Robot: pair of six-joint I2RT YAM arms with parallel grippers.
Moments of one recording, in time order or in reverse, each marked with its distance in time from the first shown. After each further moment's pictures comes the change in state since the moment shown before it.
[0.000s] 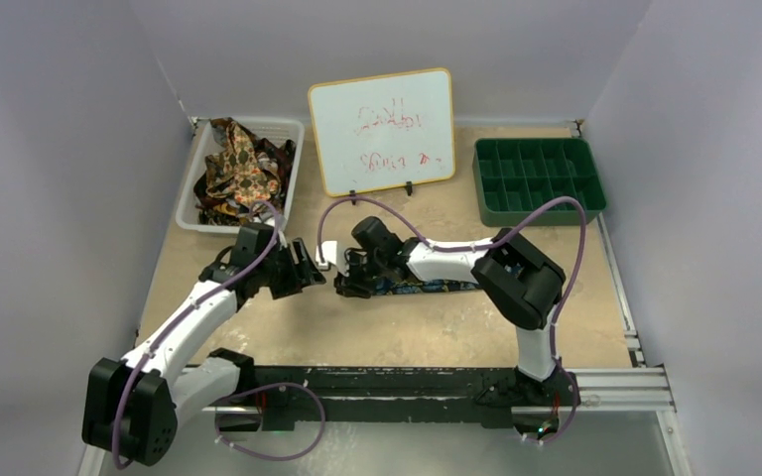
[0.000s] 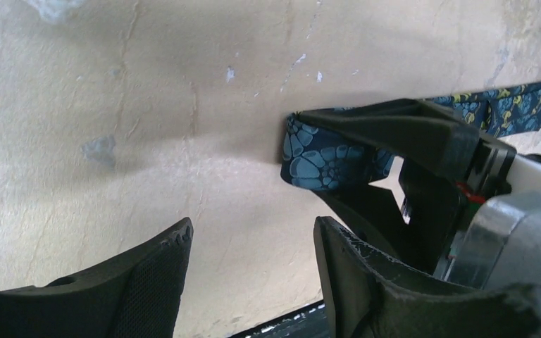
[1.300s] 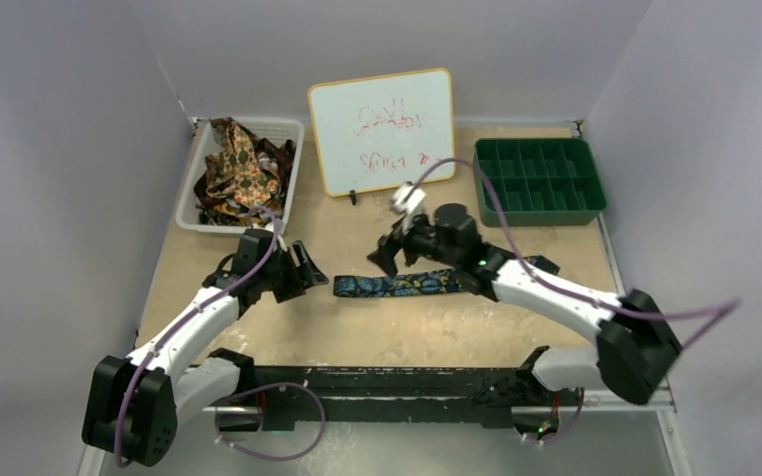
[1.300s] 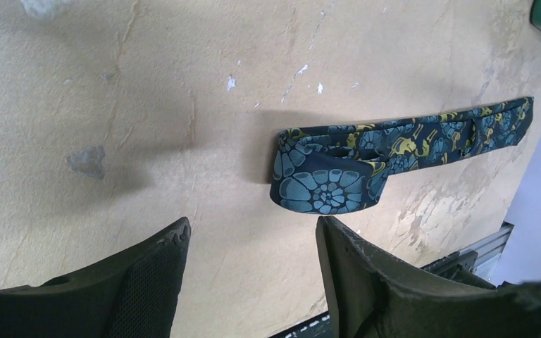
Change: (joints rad) left arm 0.001 -0.018 -0.099 0.122 -0.006 -0.085; right arm -0.109 -0.537 -0.307 0.190 0.122 0.404
